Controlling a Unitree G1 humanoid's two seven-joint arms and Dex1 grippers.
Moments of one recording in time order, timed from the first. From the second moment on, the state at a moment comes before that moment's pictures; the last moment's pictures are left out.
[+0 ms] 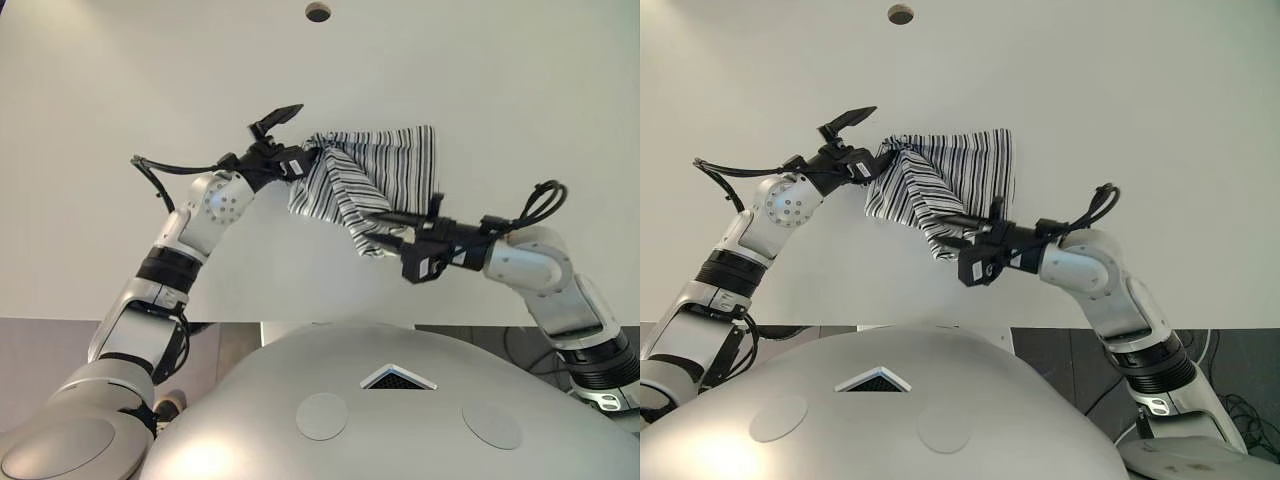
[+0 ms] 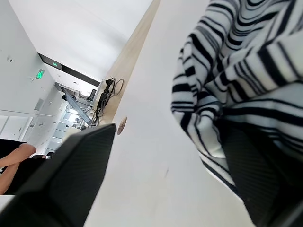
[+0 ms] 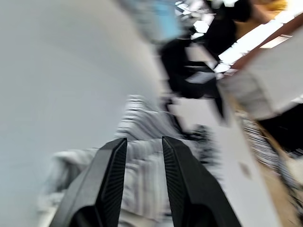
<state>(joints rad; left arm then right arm) -0.17 0.47 -0.41 0.33 0.48 -0.41 -0.23 0.23 -0.69 0.39 -0.45 -0.29 -0.27 0.82</state>
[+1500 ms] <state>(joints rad) -0.14 0.47 -0.47 0.27 0.48 -0.41 -0.15 0.03 -0.78 0.16 -0.13 0.11 -0.24 0.94</state>
